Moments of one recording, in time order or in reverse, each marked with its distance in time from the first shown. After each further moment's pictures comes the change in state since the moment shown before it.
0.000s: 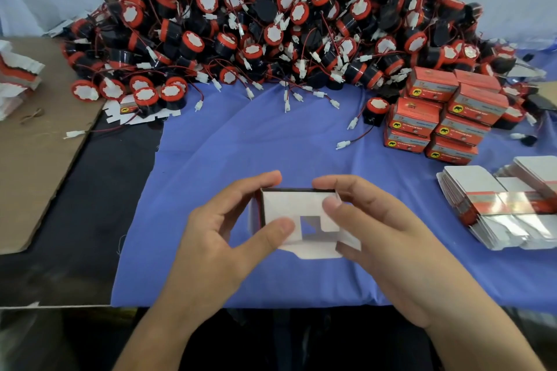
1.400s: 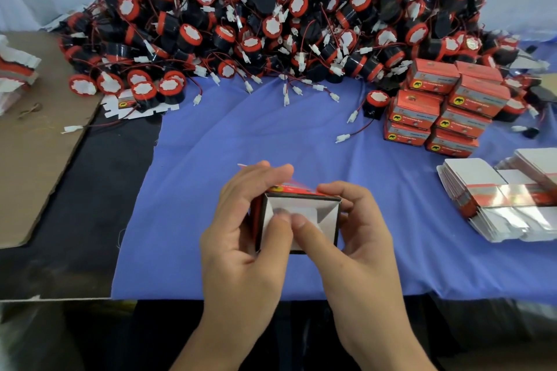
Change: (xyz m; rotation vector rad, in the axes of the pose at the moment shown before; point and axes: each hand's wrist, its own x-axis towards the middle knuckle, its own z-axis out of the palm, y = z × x) left_hand -0.015 0.005 0.050 -0.075 0.314 0.223; right_hand -0.013 0.035 0.049 0.112 0.303 -0.281
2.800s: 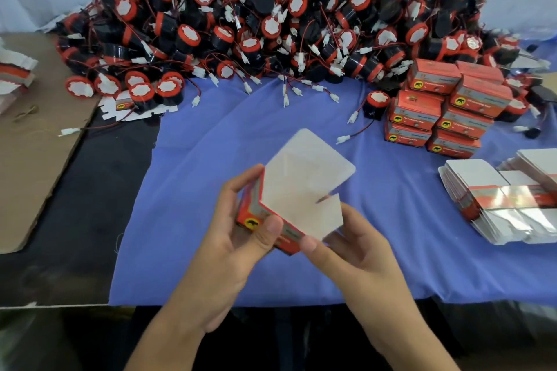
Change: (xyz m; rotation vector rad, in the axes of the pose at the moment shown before) left_hand 0.015 -0.031 -0.037 -0.285 -0.300 -0.475; right_hand 0.013 0.036 -0.038 -0.092 -0.202 0.062
